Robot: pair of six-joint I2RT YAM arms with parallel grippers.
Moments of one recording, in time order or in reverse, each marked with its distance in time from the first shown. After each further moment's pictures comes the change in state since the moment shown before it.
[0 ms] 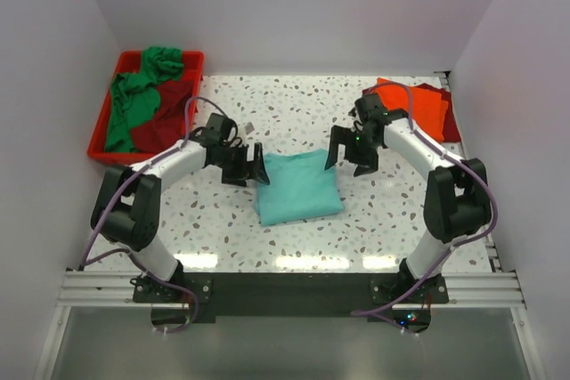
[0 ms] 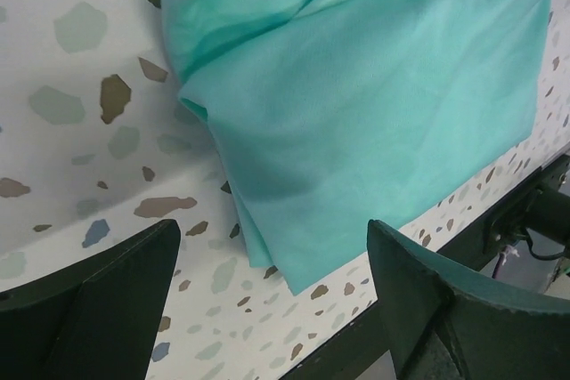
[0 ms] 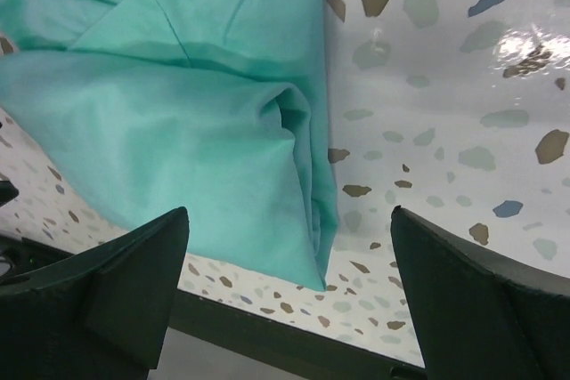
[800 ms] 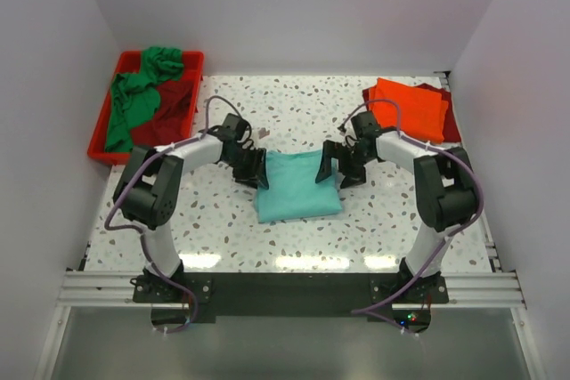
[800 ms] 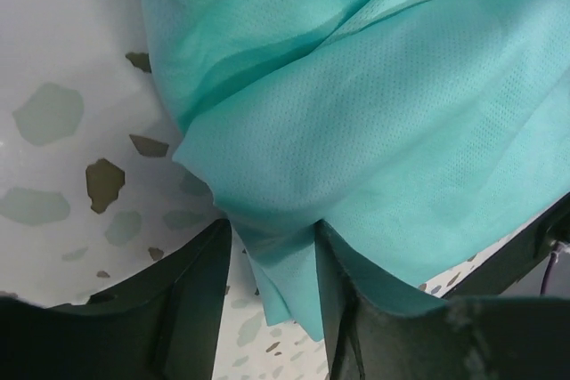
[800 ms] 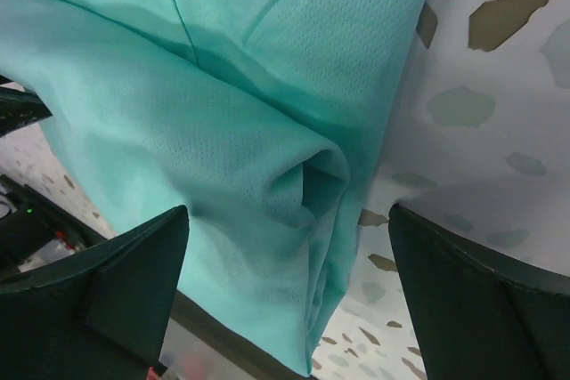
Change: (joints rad) left arm -0.065 0.183 0.063 0.019 -0.033 0.062; right arm -0.005 0.074 -0.200 0.277 -0.233 -0.080
